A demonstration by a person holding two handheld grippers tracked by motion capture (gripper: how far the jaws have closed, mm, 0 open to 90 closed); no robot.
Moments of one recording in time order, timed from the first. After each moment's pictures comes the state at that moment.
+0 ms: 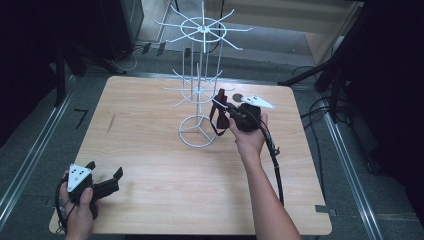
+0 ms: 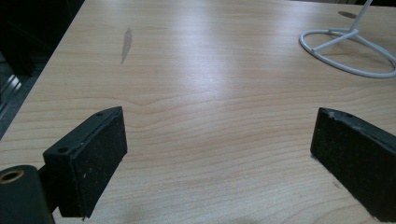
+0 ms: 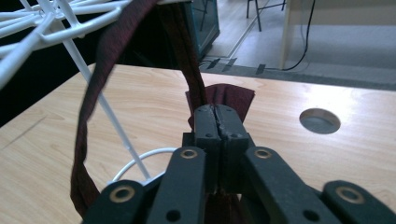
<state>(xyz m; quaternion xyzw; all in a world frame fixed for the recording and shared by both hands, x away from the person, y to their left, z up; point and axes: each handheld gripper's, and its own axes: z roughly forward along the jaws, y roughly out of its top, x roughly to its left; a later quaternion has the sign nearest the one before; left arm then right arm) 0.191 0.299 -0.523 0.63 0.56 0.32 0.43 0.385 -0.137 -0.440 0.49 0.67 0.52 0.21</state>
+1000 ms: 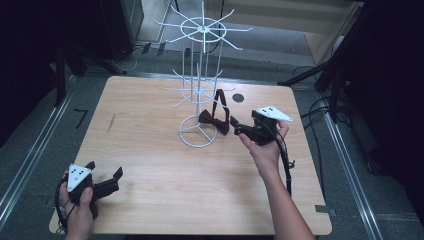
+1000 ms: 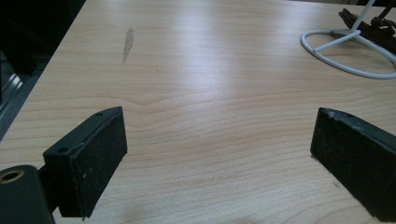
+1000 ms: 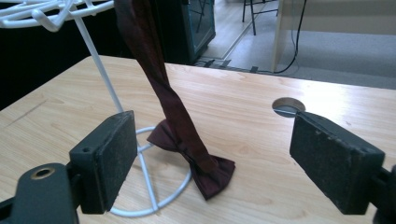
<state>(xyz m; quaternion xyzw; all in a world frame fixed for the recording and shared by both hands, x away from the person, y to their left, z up) 0.191 0.299 -0.523 0.63 0.57 0.32 0.43 0.347 -0.175 -0.437 0.48 0.68 0.51 0.23</state>
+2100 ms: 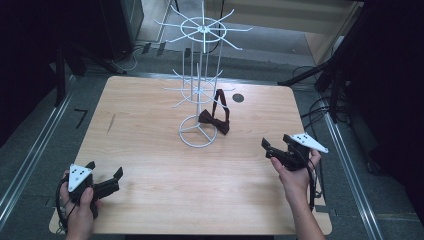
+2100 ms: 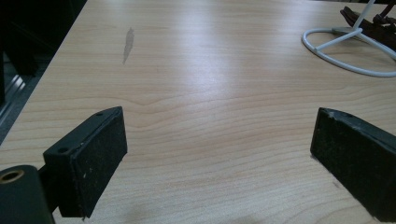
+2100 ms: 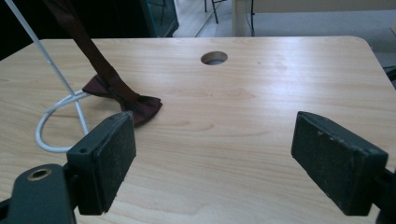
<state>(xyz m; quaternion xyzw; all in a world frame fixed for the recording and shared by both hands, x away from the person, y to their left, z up) 0.191 0.297 -0.523 0.63 0.57 0.32 0.42 0.294 -0.263 -0.477 0.54 0.65 0.48 0.25</state>
